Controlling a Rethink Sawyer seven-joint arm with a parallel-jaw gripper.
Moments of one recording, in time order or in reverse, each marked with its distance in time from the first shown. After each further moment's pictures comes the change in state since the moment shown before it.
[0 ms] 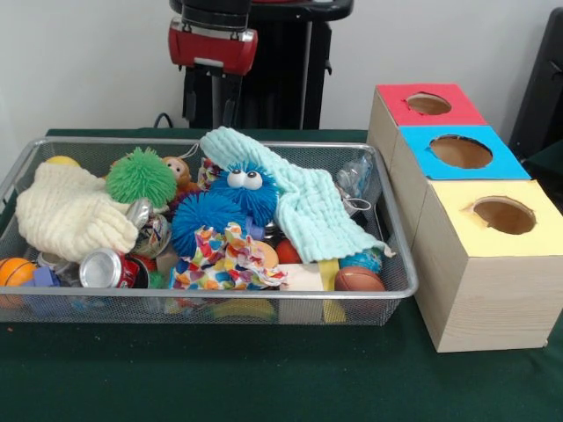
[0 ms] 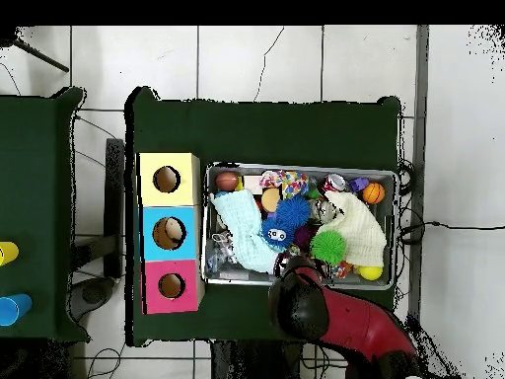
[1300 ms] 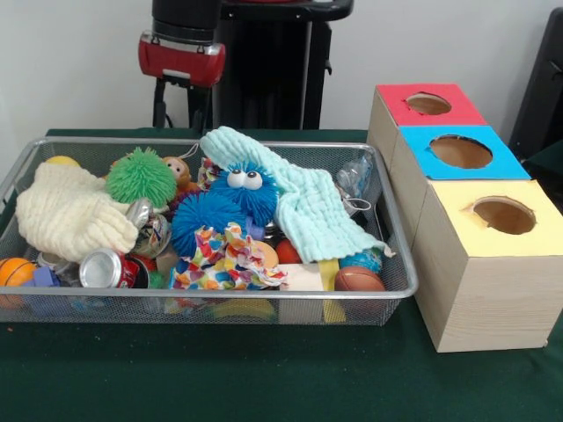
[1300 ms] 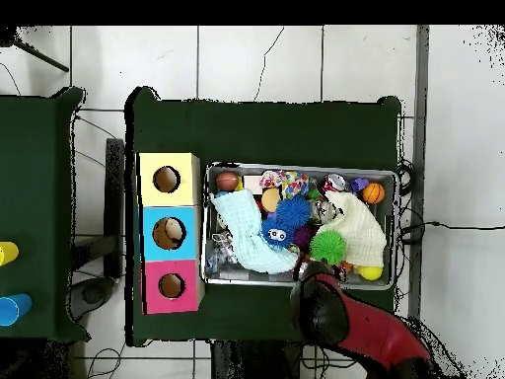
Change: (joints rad) arm -0.095 0.054 -0.006 0.006 -0.025 -0.079 0.000
